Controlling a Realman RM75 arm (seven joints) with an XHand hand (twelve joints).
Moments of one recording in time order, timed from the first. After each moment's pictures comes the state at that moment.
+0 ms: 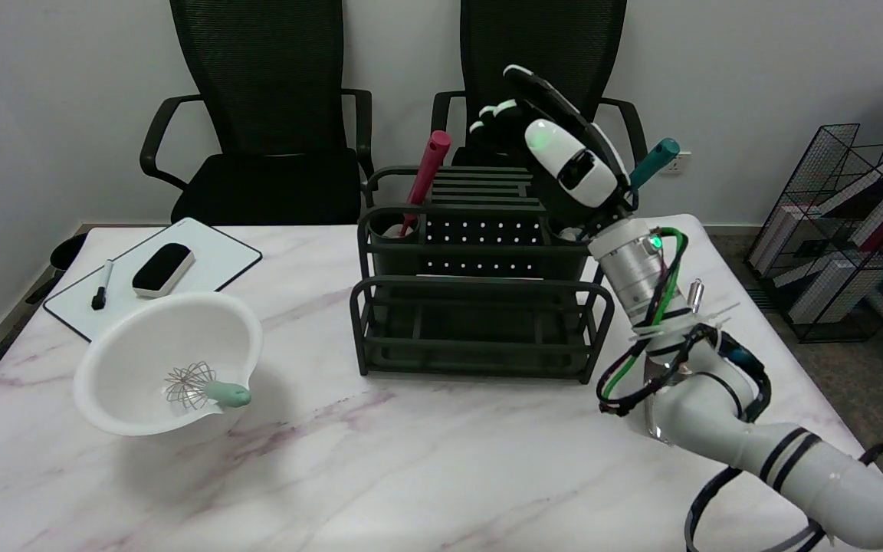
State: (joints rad) arm 0.13 -1.06 -1.88 1.32 0.52 0.79 1.99
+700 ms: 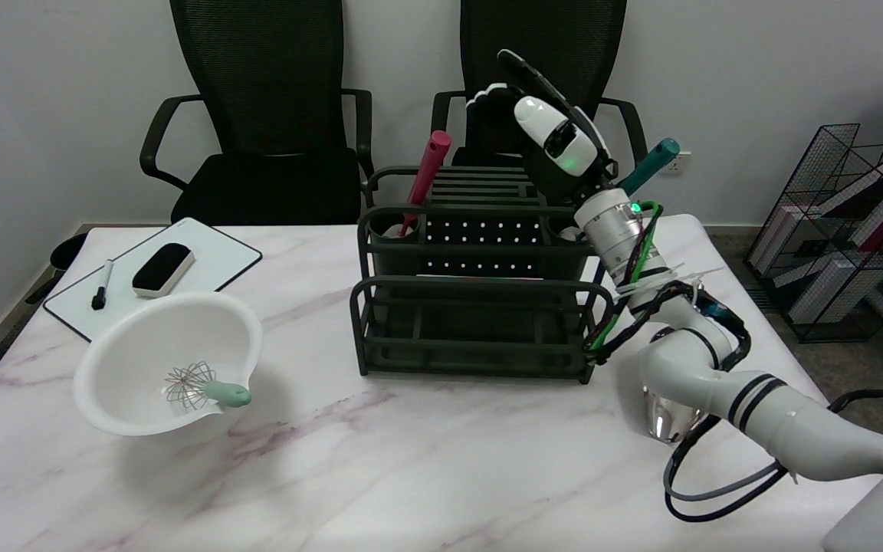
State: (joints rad) arm 0.35 -1.07 -1.96 1.08 0.52 0.72 2.12
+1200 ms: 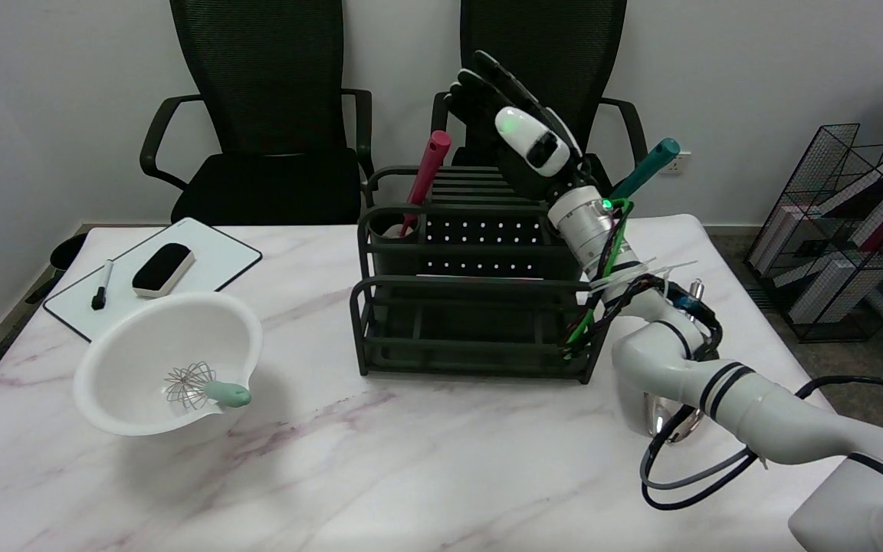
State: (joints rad) arm 0.44 -1.13 -2.02 0.98 0.52 0.72 2.13
